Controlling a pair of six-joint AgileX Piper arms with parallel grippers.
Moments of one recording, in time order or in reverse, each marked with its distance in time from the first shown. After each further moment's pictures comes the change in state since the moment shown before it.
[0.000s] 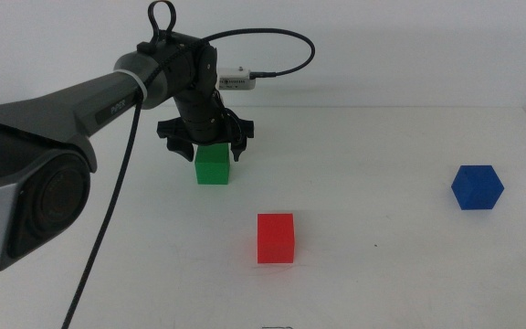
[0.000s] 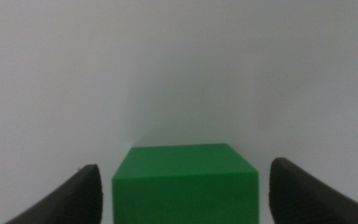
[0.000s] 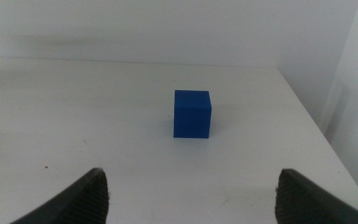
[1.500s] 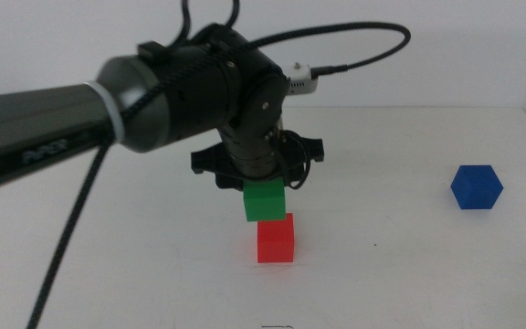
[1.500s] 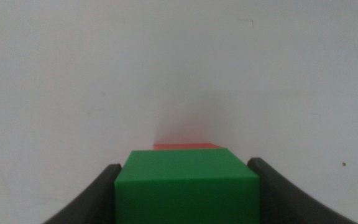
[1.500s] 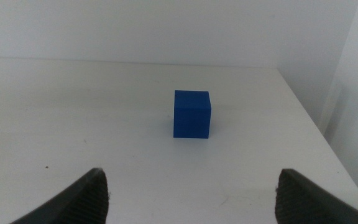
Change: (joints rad) left arm -0.363 -0.503 0.515 0.191 -0.084 -0.535; right arm 0.000 0.000 0.000 0.000 0.000 0.000
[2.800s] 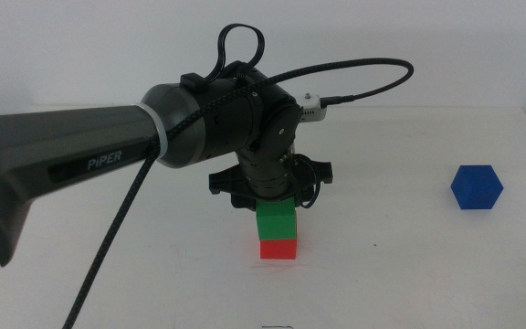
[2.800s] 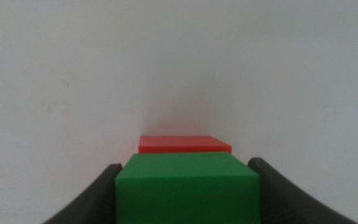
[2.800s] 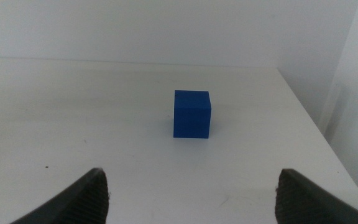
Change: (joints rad) left arm -0.001 0.103 0.001 -0.055 -0.068 0.020; right arm 0.000 0.000 0.000 0.000 0.000 0.000
